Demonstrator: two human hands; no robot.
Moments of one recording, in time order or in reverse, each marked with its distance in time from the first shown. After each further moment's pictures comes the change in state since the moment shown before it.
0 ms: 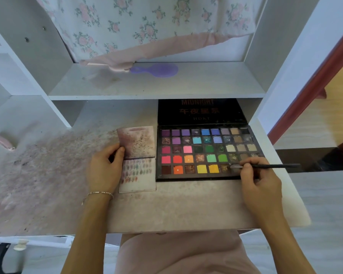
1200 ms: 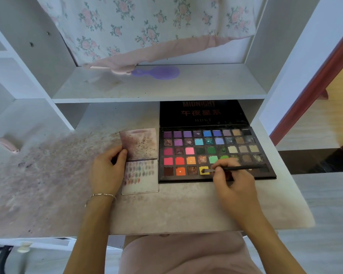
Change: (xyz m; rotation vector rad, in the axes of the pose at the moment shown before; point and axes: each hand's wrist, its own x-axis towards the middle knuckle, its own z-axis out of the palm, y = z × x) left_hand -0.001 0.001 -0.002 -0.004 -0.015 -0.010; right_hand -0.008 -0.024 0.030 0.048 -0.216 -0.122
